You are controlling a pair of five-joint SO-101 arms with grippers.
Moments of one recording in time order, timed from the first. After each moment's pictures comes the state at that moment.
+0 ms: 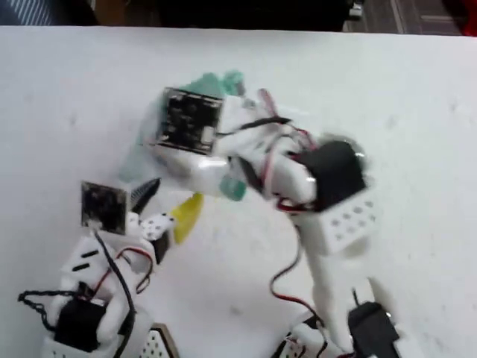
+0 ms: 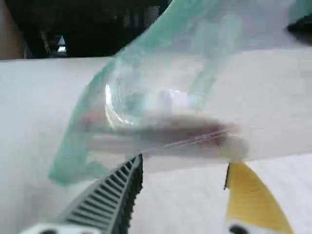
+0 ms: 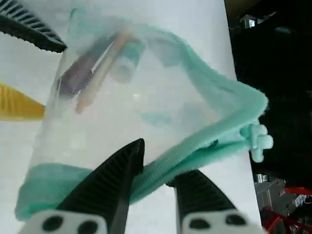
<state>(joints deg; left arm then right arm) 8.9 -98.9 71.2 58.6 8.0 -29.5 -17.8 -24.7 97.2 56.9</state>
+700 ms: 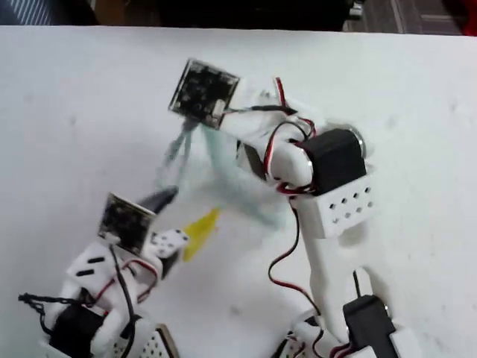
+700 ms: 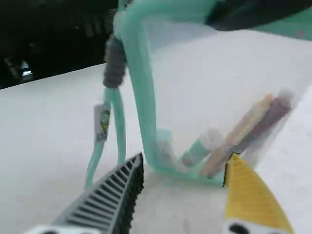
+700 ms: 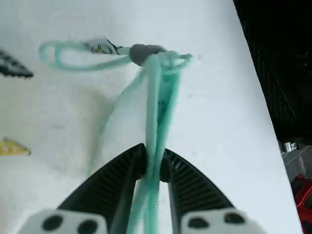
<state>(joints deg) 18.4 -100.3 69.9 61.6 1.2 -27.6 -14.5 -24.3 97.3 51.7</state>
